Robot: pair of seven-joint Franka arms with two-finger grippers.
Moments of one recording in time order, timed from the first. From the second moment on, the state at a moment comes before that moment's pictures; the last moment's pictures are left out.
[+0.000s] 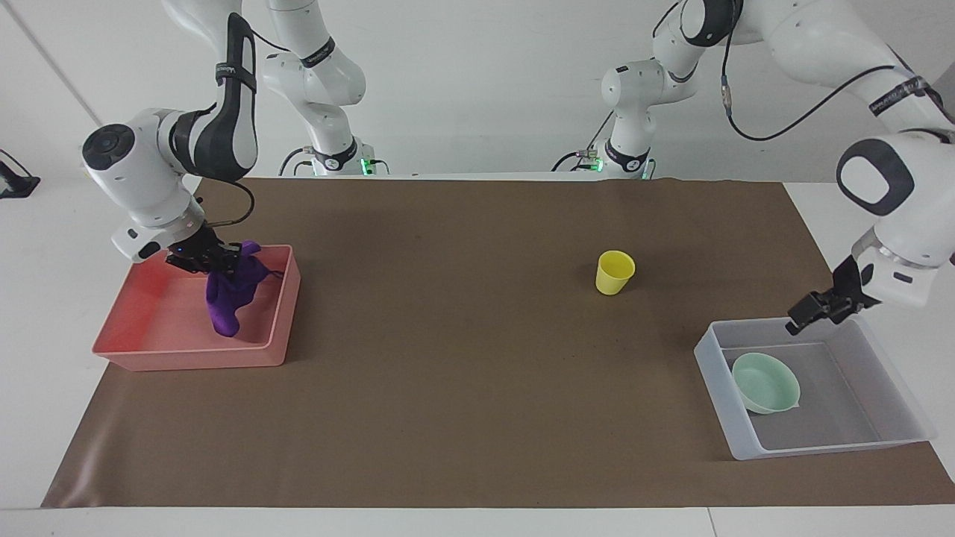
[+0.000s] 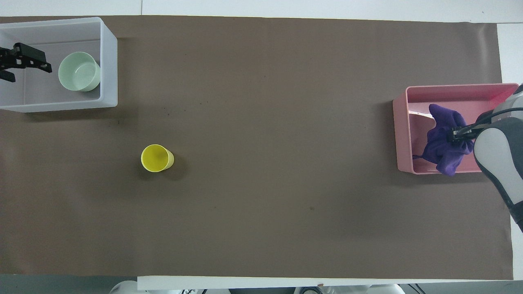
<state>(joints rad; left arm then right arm) 0.03 0.21 -0.02 -1.60 -0.05 1.78 -0.10 -0.23 0.01 0.01 -2.12 -0.01 2.08 -0.28</state>
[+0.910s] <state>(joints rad) -0.31 -0.09 -0.03 -2.42 -0.05 2.29 -0.49 -0.04 0.00 0.03 -1.92 -0.01 1.85 -0.15</state>
